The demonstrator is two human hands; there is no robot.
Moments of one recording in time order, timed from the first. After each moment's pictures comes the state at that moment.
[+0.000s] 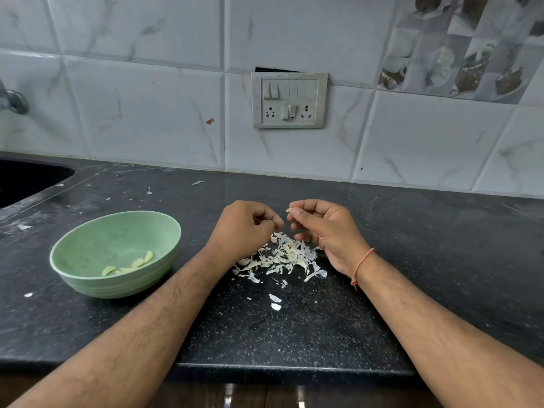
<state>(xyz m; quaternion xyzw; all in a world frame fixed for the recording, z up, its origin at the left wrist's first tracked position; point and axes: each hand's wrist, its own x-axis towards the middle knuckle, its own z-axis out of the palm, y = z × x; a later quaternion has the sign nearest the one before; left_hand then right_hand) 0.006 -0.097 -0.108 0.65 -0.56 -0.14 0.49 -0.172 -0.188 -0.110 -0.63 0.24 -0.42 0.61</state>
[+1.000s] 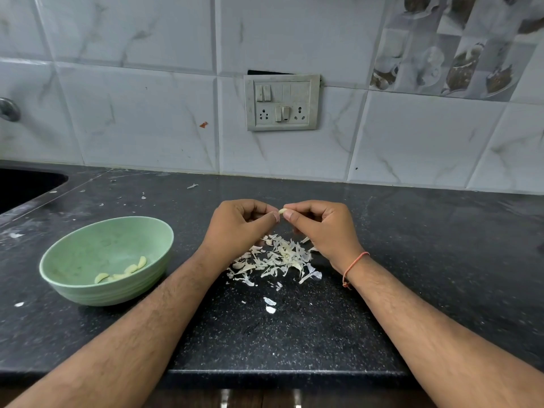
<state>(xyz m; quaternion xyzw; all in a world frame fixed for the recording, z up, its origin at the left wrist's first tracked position) 0.005 -0.096 -0.108 0.57 -0.54 -0.21 0.59 -0.175 -0.194 -0.112 -0.75 0.25 -0.49 0.38</state>
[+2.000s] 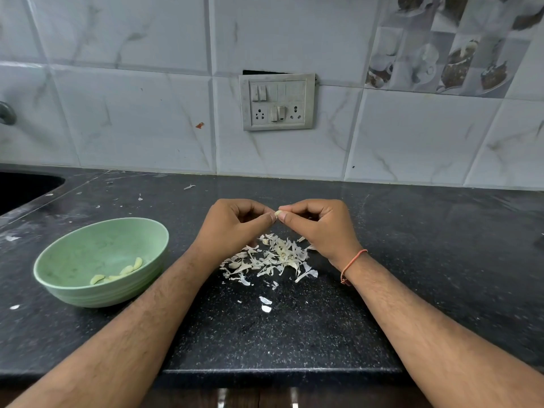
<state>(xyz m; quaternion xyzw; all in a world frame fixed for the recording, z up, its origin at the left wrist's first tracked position) 0.009 -0.092 -0.105 0.56 -0.57 -0.20 0.57 -0.179 -0.191 -0.107 -0.78 0.22 -0.49 0.32</state>
